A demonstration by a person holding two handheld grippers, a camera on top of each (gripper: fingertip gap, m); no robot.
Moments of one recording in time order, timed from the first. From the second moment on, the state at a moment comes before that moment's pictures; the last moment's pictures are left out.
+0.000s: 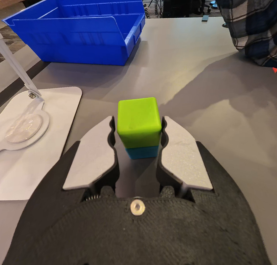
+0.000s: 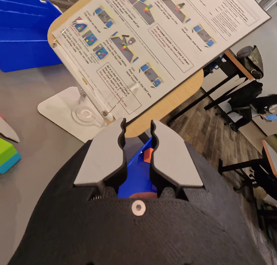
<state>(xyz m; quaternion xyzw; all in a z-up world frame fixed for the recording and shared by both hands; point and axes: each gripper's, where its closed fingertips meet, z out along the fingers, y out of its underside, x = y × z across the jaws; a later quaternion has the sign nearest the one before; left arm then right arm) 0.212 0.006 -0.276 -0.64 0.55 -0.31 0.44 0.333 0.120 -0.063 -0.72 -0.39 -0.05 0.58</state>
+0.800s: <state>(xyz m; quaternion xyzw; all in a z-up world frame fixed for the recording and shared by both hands) 0.203 0.000 -0.310 -0.67 0.60 -0.26 0.35 0.209 0.024 -0.218 -0.65 -0.70 0.11 0.27</state>
